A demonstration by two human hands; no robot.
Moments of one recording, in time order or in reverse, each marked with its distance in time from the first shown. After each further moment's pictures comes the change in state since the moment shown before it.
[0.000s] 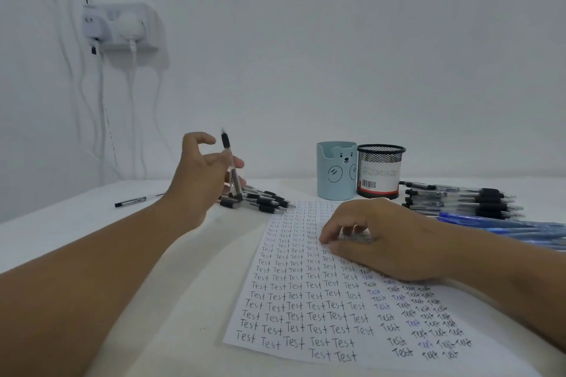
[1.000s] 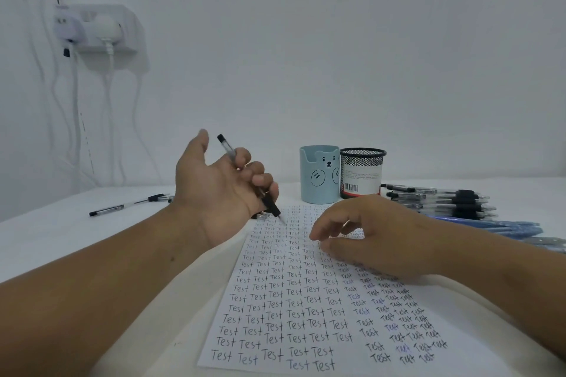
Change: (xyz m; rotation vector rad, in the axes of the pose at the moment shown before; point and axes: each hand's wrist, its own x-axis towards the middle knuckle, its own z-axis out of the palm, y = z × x) left_hand -0.038 0.035 0.040 -0.938 -0.314 -0.444; right_hand -0.006 0.007 -0.009 0.103 0.038 0.027
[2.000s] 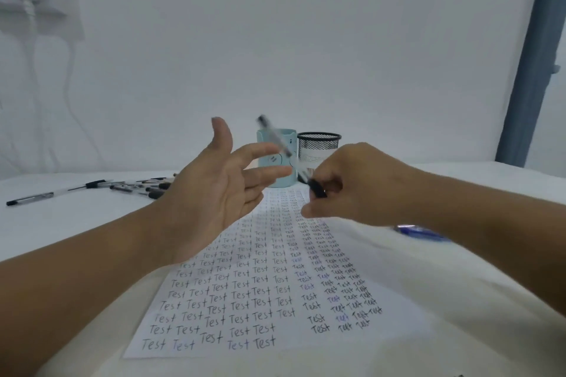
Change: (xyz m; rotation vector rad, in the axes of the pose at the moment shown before) left_hand -0.010 -0.043 0.018 0.750 -0.377 -0.064; right_hand -0.019 -0.015 -0.040 -0.209 0.102 0.178
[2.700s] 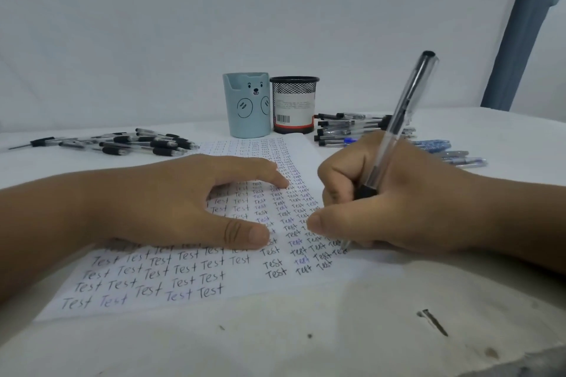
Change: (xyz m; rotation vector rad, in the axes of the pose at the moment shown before) left_hand -0.020 -0.026 0.012 0.998 -0.305 0.016; right_hand -0.074 0.008 0.015 0.645 -0.159 -0.051
